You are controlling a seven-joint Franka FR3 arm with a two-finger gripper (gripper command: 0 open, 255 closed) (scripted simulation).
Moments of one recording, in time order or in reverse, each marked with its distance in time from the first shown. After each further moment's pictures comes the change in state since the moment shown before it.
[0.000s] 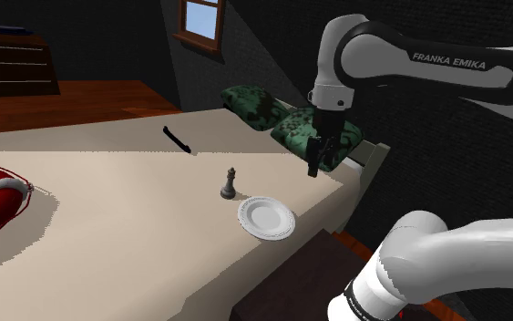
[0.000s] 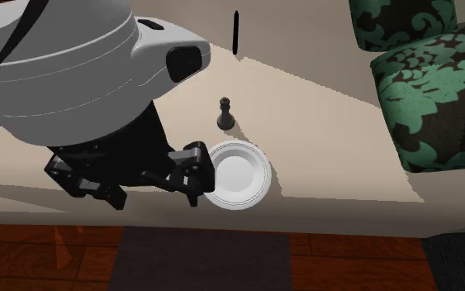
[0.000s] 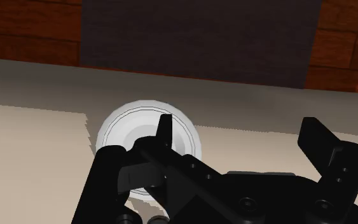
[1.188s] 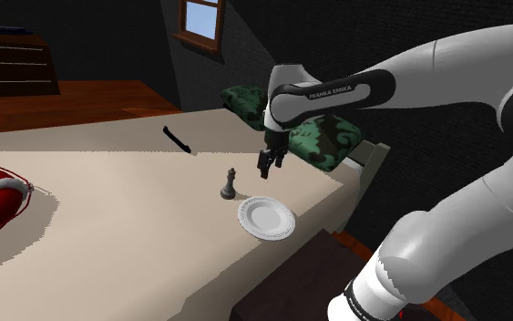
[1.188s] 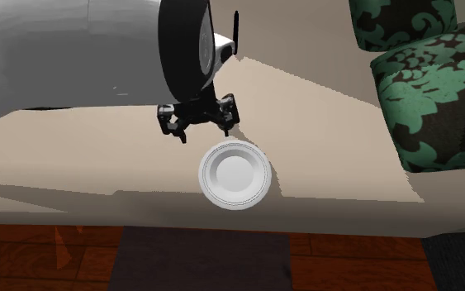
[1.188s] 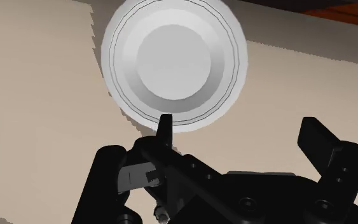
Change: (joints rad) arm -0.010 0.470 -0.033 0.030 -0.091 0.572 -0.113
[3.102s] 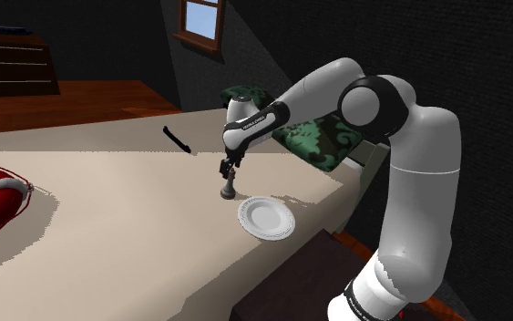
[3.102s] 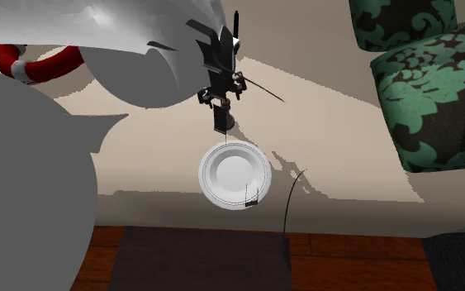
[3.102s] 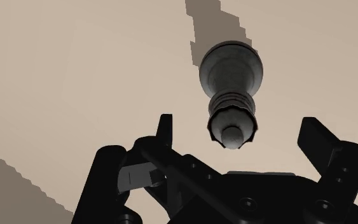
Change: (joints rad) arm -0.016 0.711 -0.019 0.454 -0.075 0.418 -0.086
